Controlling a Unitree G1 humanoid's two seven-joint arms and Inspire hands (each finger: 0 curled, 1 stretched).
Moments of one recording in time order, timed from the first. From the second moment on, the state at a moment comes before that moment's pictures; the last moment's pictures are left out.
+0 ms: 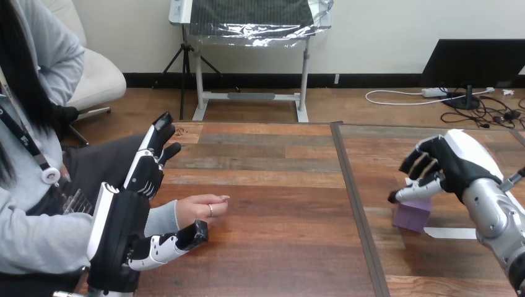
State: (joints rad) left arm -0.09 0.18 0.05 0.82 -0.15 -1.34 -0.29; right arm -0.74 -0.52 0.26 1.33 -0.46 -0.34 -0.15
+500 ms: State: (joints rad) left arm -0.09 0.17 0.05 0.82 -0.15 -1.34 -0.29; right arm -0.74 -0.51 0.25 1.30 -0.44 -0.37 -0.14
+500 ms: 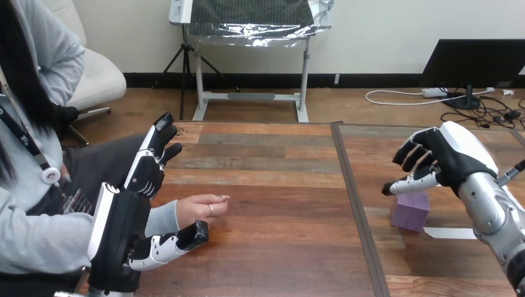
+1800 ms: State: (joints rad) left arm -0.09 0.17 0.06 0.83 -0.15 -1.34 -0.29; right arm -0.75 -0.52 0.22 1.29 -0.42 -0.32 -0.02
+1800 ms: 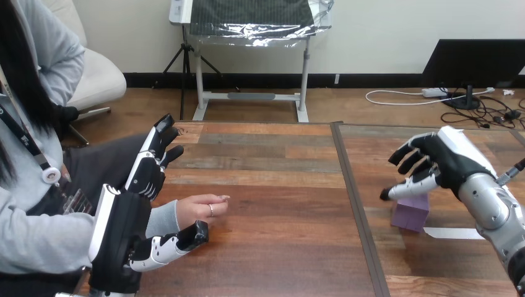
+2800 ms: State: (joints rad) left arm -0.09 0.17 0.06 0.84 -0.15 -1.34 -0.30; right arm -0.75 -0.55 0.24 1.29 -0.47 -0.37 0.12
